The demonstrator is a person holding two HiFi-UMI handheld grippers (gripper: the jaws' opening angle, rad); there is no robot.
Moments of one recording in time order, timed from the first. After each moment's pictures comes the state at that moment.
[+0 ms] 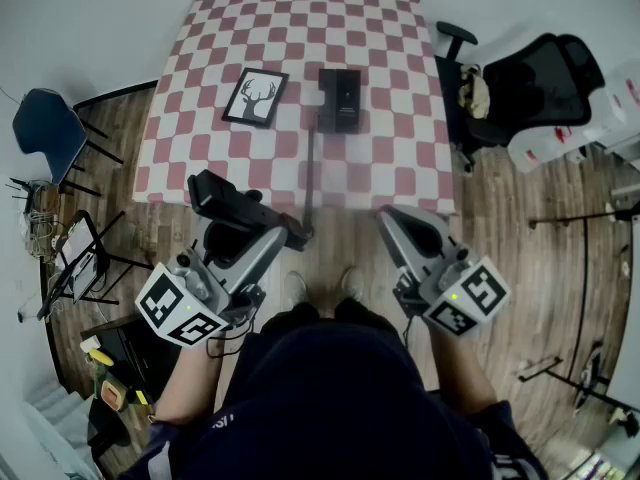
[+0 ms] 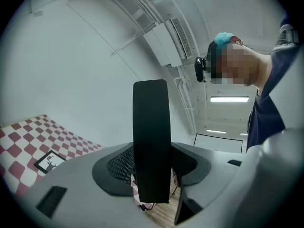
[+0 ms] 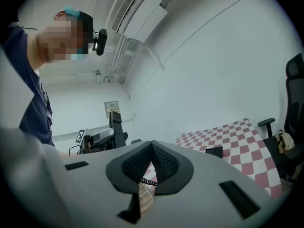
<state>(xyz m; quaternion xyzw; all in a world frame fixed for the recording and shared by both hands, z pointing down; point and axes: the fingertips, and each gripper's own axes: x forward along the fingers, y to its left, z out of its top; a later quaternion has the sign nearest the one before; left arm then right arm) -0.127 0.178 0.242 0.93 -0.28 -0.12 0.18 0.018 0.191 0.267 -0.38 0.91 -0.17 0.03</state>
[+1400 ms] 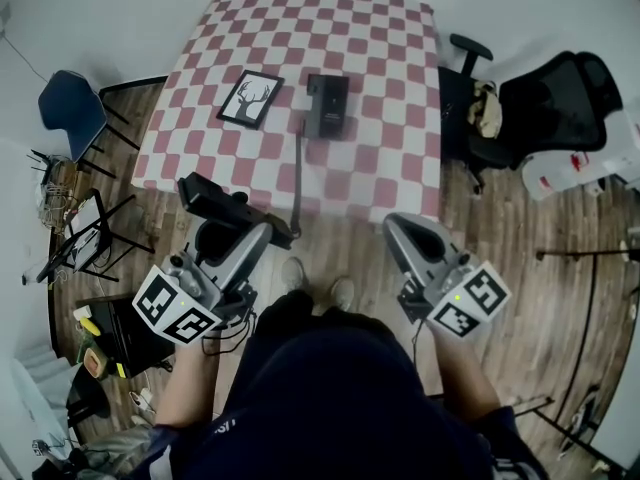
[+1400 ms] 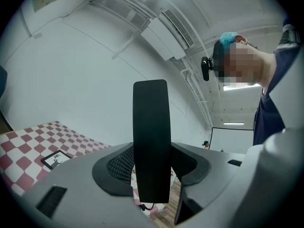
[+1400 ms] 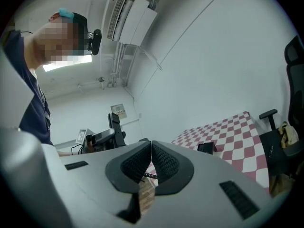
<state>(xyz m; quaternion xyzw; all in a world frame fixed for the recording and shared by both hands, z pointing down) -0.043 0.186 0.250 0.91 -0.38 -0.10 0.16 0.136 0.189 0.292 -0.32 0.93 -0.19 0.04</state>
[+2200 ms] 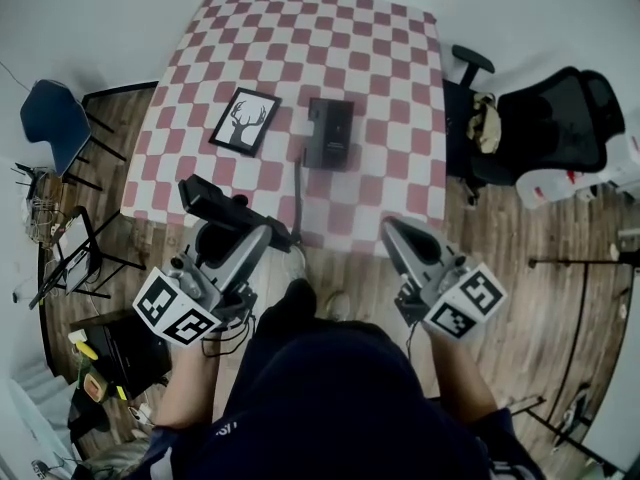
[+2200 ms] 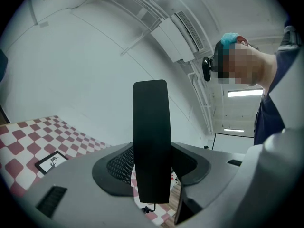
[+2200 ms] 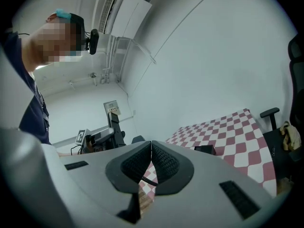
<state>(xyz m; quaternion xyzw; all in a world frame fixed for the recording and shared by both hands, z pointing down) -0.080 0.085 0.275 0.90 -0.37 -0.12 0.19 0.101 0.094 0.312 -0.34 0.92 -0.22 0.02</state>
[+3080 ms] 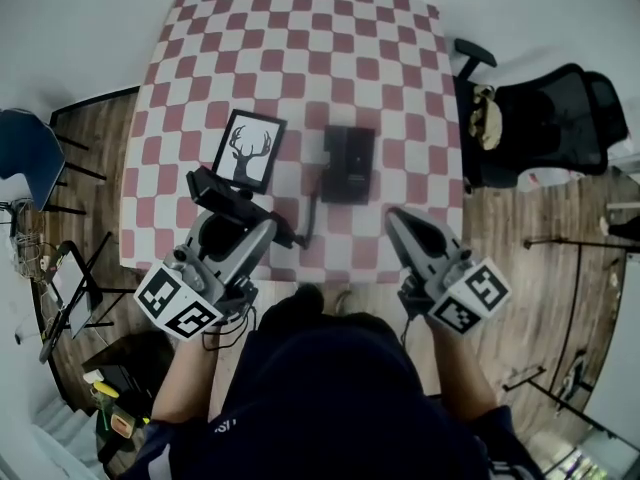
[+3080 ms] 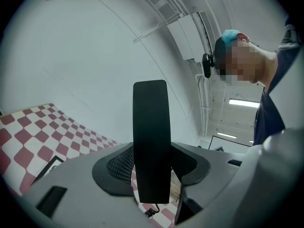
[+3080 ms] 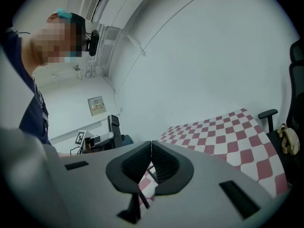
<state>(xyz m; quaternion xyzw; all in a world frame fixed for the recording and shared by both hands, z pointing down) -0.146 -0.066 0.318 0.91 -0.31 -0.10 0.24 0.031 -0.041 0.327 -0.40 0.89 -0.23 -0.01</state>
